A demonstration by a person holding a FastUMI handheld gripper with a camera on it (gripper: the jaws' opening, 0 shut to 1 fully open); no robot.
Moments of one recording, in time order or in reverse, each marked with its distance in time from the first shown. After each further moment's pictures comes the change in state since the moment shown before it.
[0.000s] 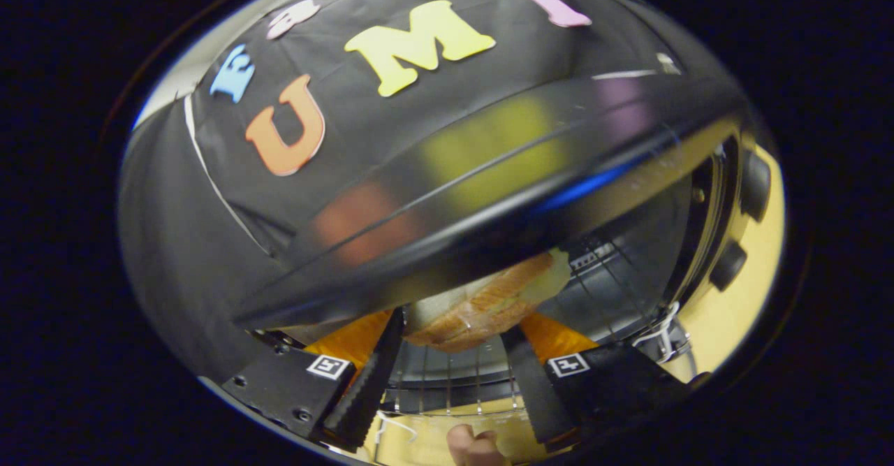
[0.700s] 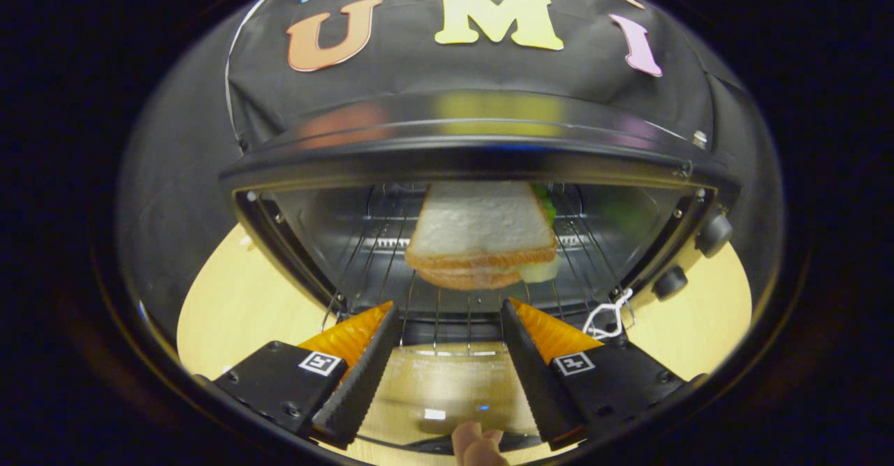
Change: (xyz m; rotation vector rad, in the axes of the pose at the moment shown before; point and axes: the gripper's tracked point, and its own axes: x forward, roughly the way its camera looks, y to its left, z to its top) arm -0.048 -0.007 -0.056 -0.278 0.206 -0.184
